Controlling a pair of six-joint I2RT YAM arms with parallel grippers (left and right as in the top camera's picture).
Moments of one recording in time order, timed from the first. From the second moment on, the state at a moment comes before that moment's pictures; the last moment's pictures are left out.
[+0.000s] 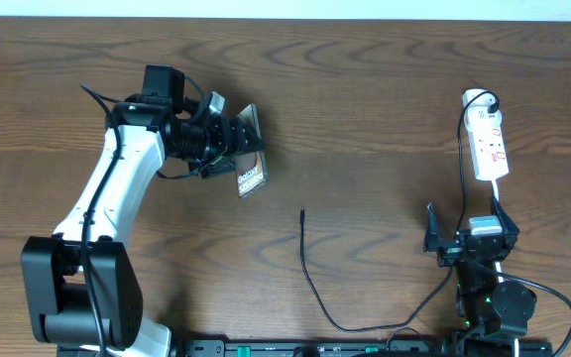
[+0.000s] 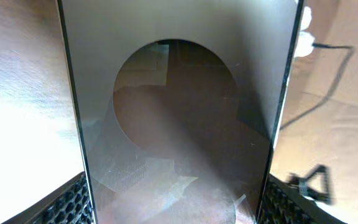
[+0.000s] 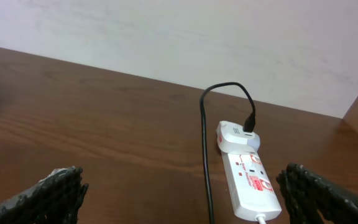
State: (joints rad) left arm -0.09 1.70 1.29 -0.87 0.79 -0.47; right arm -0.14 0.02 0.01 -0.06 -0.20 -0.19
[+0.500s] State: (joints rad) left arm -0.09 1.70 1.29 -0.87 1.08 -0.83; right arm -0.14 0.02 0.01 -0.06 -0.20 -0.19
